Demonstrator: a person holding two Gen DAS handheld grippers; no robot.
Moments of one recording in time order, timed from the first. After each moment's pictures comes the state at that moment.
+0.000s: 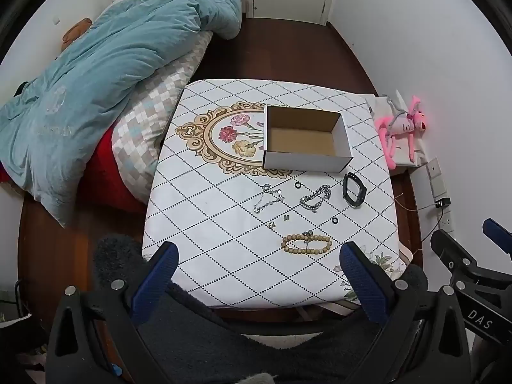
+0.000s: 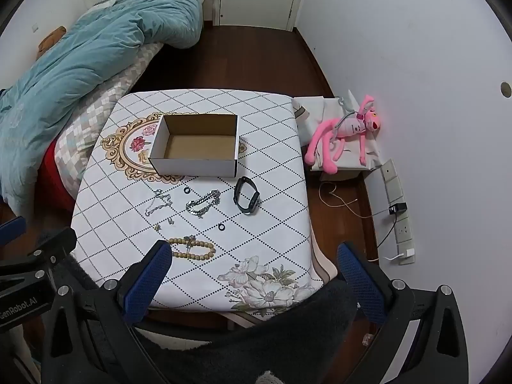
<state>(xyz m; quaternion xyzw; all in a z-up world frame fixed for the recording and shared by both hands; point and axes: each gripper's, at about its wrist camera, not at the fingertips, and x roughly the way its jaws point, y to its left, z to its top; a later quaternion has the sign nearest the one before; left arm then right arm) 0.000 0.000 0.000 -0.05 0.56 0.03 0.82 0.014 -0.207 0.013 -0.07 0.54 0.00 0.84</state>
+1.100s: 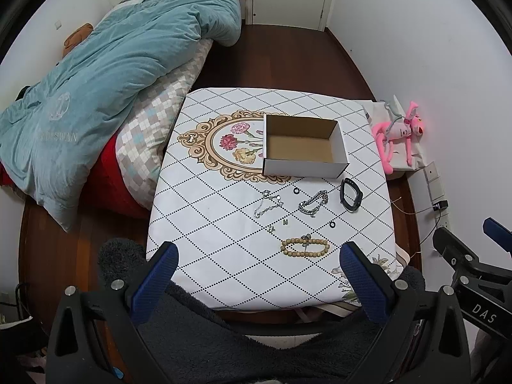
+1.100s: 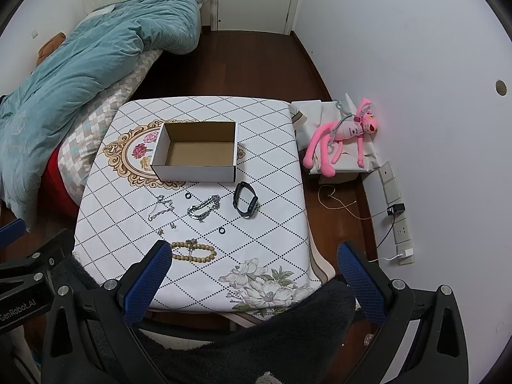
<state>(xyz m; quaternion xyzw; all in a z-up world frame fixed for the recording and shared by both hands) -0.002 0.003 0.015 -0.05 0.55 0.04 0.83 0.009 -0.209 0.031 -0.07 0.53 0.01 0.85</state>
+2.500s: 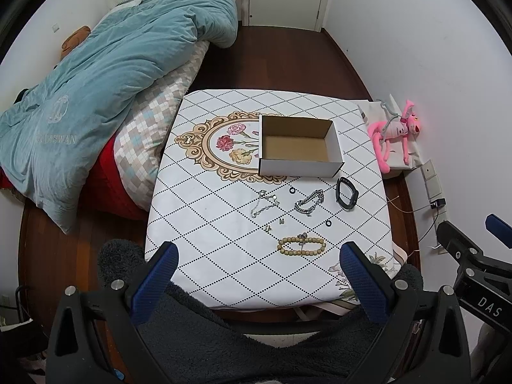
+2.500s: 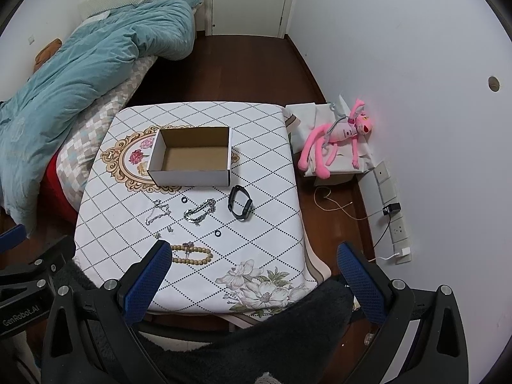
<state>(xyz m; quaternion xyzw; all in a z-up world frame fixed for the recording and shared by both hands) -0.002 -0.005 0.022 -0.05 0.55 0.03 0.83 0.009 -0.217 0.038 -0.06 0.52 0.00 0.85</state>
